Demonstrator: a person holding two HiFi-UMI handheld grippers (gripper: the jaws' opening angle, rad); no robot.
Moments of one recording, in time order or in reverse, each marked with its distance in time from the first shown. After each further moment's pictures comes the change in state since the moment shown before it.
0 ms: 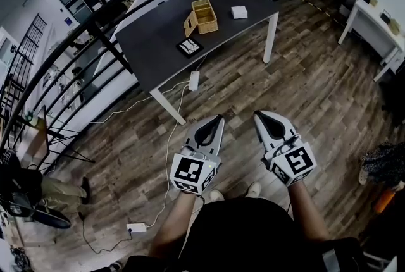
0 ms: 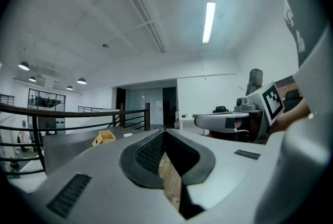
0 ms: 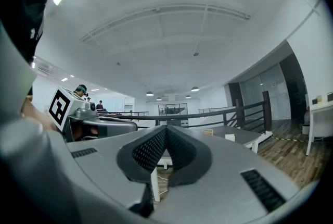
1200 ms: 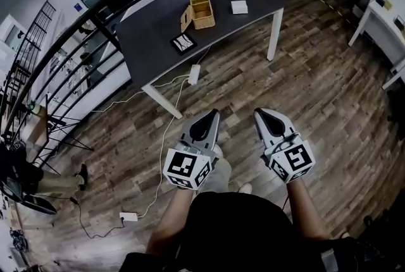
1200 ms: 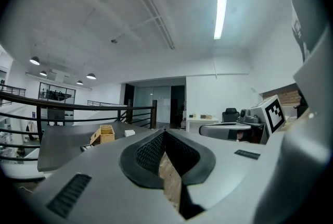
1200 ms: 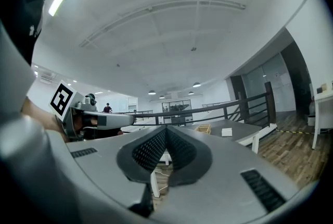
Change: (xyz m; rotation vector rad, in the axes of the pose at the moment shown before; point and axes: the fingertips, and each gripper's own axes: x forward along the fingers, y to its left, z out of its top) left arm 0.087 -0.018 -0.007 -0.078 0.026 0.095; right arm -0.003 -0.103 -0.025 0.063 0.012 0.061
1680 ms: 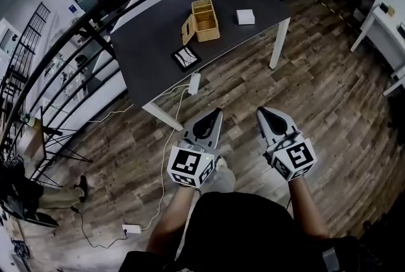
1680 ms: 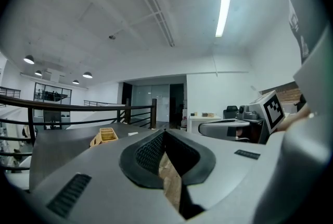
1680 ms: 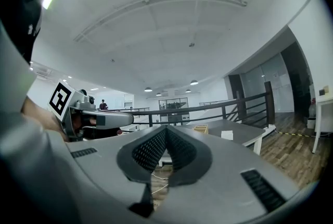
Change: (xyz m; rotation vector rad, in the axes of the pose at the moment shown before) left arm 0.080 0.095 0.004 0.021 0.011 -0.035; right arm 0.114 -0.051 0.010 -0.013 -0.006 -0.035
